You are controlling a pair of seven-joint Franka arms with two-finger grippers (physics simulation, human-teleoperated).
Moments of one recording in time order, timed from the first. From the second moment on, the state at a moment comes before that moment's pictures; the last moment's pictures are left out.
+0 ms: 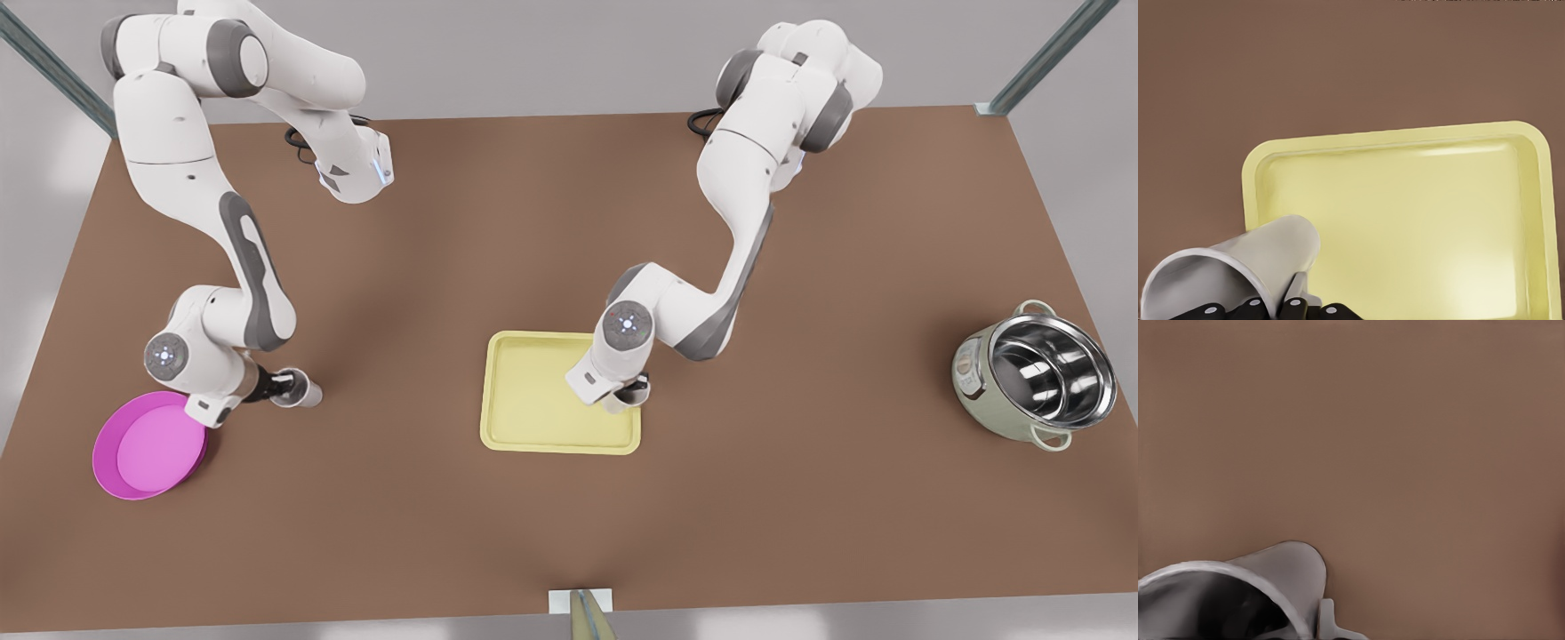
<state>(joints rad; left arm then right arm) -0.63 0.83 -0.01 -1.15 0.00 1.98 -0.50 -0.11 0.45 0.00 -1.99 0.03 2.35 -0.41</state>
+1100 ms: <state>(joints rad) -0.19 0.23 -0.05 -1.40 0.06 1.50 -0.61 0.62 0.60 -0.01 -1.78 0.35 2.47 0.14</state>
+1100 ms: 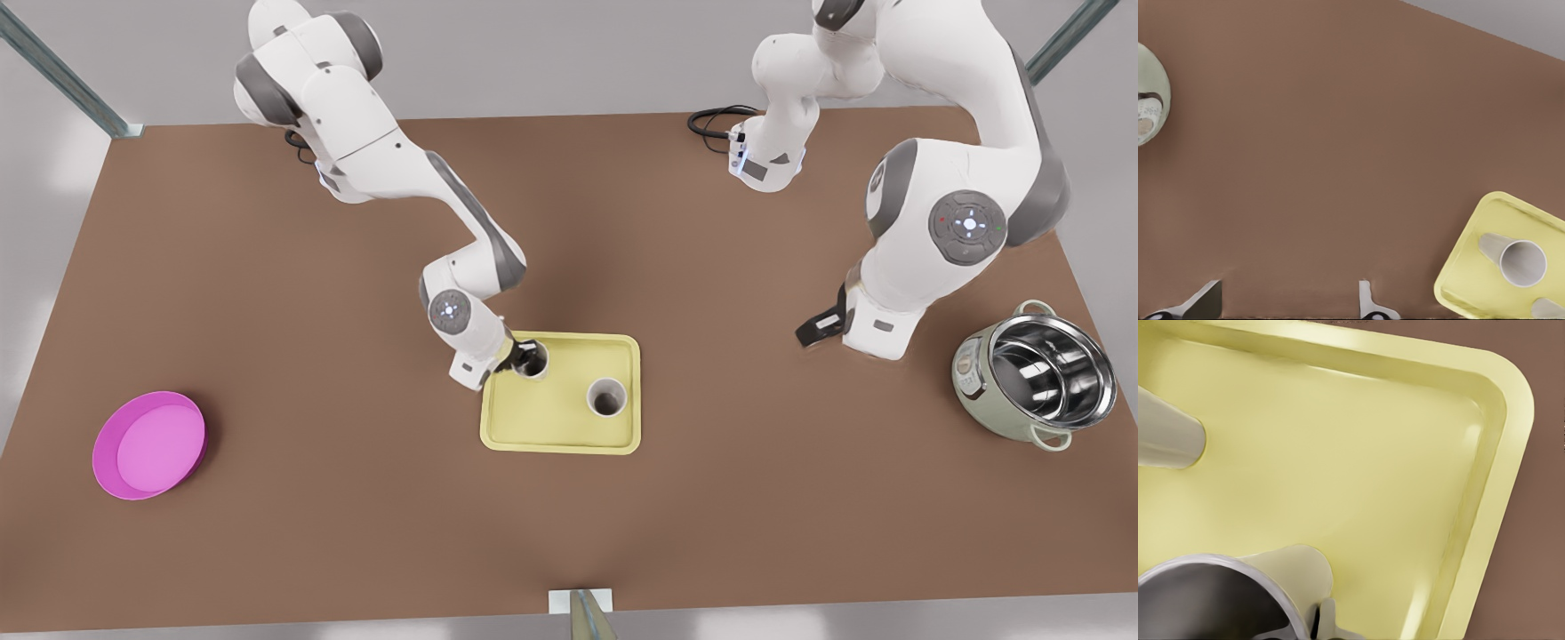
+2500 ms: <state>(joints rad) -0.15 0.19 -0.07 -1.48 0.03 1.40 -0.12 0.10 0.17 -0.07 -1.54 -0.03 1.84 -0.01</state>
